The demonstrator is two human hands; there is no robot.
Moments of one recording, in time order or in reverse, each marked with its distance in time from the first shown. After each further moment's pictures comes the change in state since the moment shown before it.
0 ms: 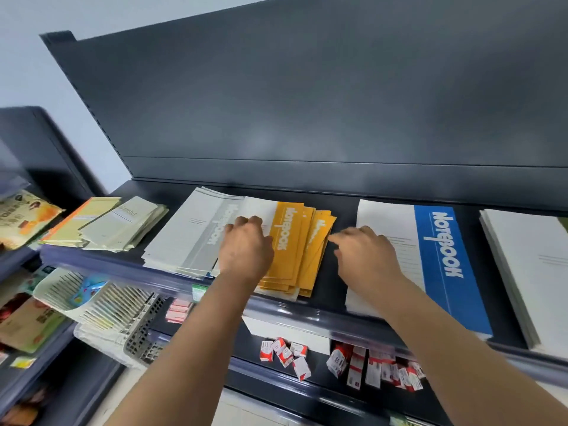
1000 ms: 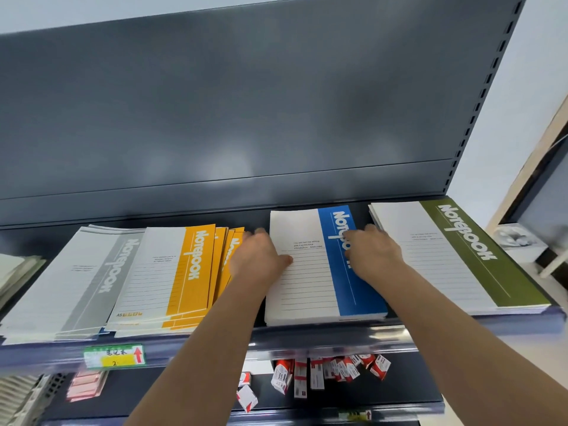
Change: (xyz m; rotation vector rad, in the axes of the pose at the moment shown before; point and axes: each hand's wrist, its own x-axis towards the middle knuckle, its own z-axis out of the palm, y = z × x) left_hand -0.001 0.130 0.063 -0.112 -0.250 0.181; right_hand -0.037 0.124 -0.015 0.004 -0.115 0.548
